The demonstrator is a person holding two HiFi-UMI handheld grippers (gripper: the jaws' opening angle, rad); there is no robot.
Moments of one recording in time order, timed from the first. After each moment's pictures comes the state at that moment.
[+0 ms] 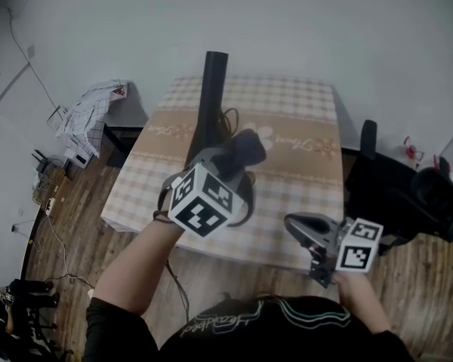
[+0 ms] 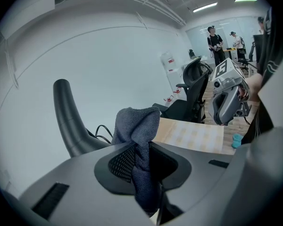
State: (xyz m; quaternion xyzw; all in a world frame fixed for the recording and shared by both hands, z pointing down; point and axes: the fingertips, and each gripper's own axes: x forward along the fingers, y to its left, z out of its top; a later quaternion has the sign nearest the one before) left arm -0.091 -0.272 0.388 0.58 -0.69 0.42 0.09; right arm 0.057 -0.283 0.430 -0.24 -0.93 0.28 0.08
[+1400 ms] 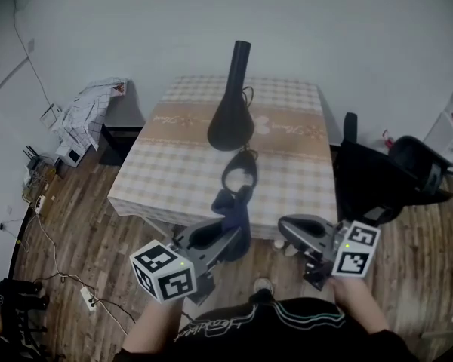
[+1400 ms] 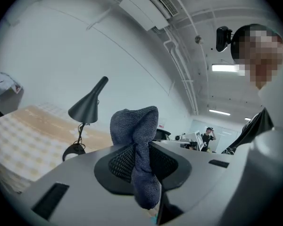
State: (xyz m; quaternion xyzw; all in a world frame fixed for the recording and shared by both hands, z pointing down) left arm 0.080 -0.068 0.358 0.70 -0.68 -0.09 0.21; right arm 0.134 -0.143 0.363 -0.24 -0.94 0.24 0.06
